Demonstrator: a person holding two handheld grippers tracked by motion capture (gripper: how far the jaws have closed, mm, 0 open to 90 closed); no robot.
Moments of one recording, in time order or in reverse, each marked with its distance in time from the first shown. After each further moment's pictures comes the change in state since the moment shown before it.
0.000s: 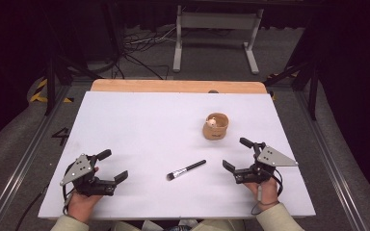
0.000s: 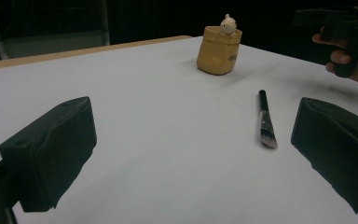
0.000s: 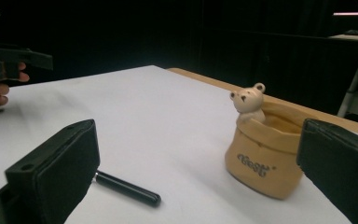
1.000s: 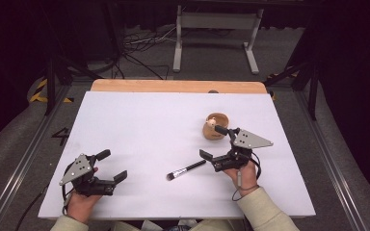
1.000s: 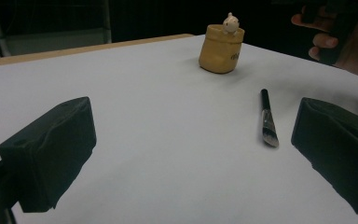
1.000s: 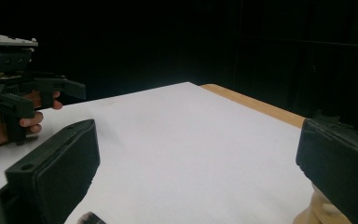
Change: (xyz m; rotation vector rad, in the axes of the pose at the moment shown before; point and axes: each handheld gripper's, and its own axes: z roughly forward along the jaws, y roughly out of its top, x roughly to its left) left arm 0.001 0.000 -0.001 0.007 0.008 0.002; right arm 0.013 0.035 0.063 -0.016 0.149 0.008
